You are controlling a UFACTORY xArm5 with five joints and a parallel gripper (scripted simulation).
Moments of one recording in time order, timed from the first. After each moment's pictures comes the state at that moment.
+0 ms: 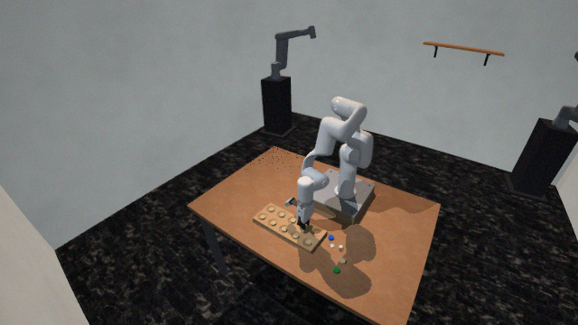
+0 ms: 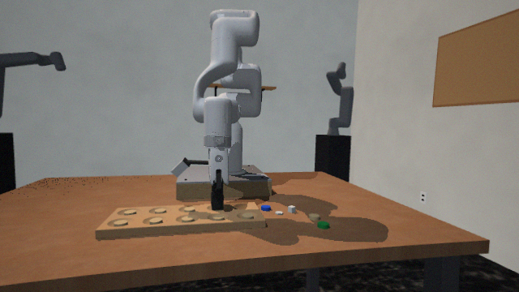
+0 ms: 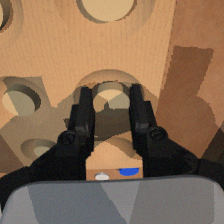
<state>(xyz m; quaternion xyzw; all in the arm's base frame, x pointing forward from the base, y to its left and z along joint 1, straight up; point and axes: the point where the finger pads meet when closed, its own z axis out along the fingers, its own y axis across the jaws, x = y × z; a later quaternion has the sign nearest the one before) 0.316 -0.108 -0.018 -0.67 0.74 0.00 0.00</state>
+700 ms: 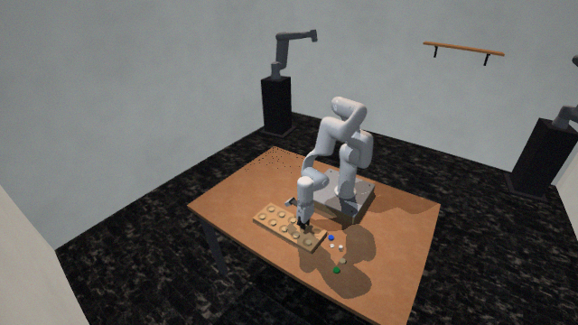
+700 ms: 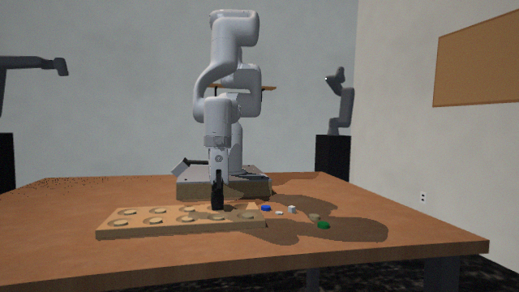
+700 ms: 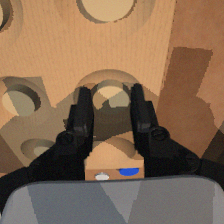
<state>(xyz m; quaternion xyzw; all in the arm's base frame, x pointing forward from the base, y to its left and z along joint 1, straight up) 0.316 -0.108 -0.019 -0.67 0.74 0.00 0.00</state>
